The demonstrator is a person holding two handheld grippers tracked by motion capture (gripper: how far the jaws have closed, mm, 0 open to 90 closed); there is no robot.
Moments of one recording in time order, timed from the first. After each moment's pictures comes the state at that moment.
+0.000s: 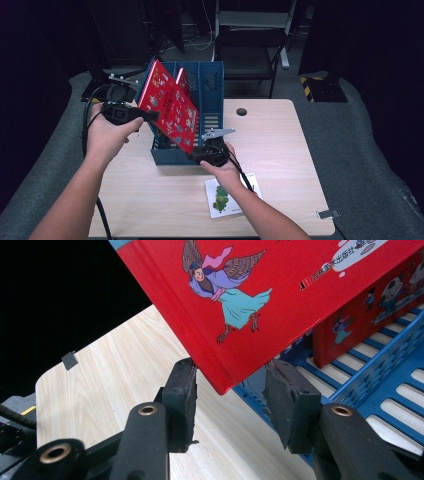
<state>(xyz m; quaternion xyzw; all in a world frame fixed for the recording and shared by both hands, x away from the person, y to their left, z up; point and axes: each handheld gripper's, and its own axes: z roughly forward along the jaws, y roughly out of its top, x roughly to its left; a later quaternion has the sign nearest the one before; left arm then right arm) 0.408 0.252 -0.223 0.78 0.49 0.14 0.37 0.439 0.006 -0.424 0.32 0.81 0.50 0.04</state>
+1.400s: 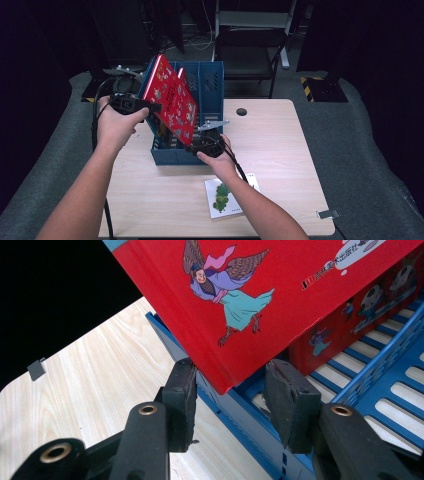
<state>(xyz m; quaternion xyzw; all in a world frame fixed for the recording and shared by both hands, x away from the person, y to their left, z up) 0.437 0.246 -0.226 0.76 0.52 0.14 0.36 0.470 0.018 -0.428 0.34 0.81 0.47 0.05</state>
